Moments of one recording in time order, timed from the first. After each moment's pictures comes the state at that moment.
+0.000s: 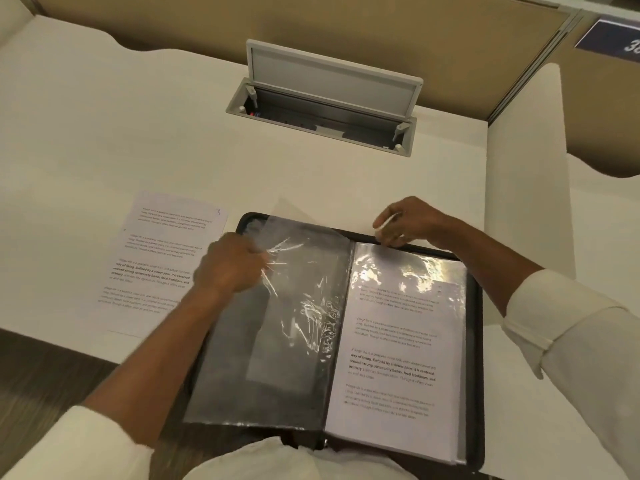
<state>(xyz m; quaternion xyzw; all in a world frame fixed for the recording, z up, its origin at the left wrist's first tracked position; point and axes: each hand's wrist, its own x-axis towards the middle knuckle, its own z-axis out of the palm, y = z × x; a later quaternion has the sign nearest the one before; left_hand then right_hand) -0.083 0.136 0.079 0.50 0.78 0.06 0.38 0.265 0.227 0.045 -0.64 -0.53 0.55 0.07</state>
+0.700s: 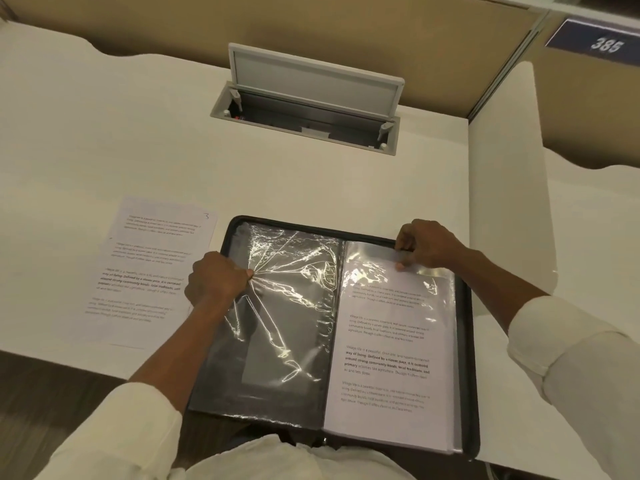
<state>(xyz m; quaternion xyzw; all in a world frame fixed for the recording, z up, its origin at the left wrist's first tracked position) -0.093 0.136 0.016 0.43 0.85 0.04 0.30 0.310 0.180 0.023 -0.66 -0.69 0.30 -0.08</state>
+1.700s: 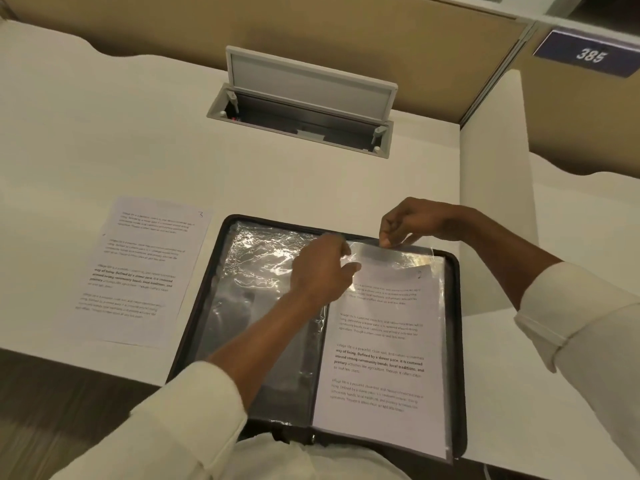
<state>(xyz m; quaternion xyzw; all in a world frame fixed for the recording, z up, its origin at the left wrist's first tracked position) 0.060 0.124 0.041 0.71 0.61 0.14 0.33 0.299 0.212 0.090 -0.55 -0.63 0.54 -0.05</state>
